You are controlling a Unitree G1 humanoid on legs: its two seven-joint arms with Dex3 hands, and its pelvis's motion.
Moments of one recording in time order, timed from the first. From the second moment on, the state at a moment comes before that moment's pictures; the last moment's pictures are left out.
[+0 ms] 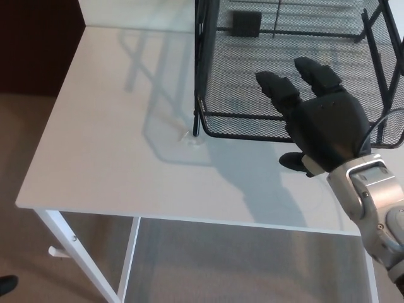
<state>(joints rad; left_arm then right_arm) 0.30 0.50 0.27 0.46 -0.17 -0.06 -0.41 -0.43 -0.36 0.39 0.27 -1.07 0.00 -0.20</state>
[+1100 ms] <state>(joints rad) 0.28 0.53 0.24 0.47 -0.15 -0.06 -0.40 0.21 -0.52 0.24 -0.62 -0.91 -0.14 -0.11</state>
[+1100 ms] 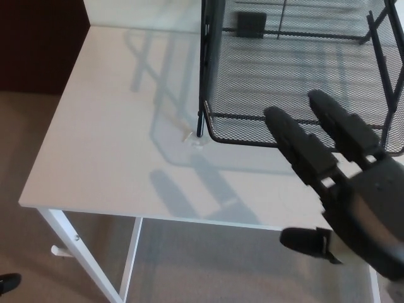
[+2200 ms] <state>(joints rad) 0.24 0.52 0.24 0.51 -0.15 -0.06 -0.40 0.76 -0.44 -0.18 -0.07 -0.56 -0.73 -0.38</state>
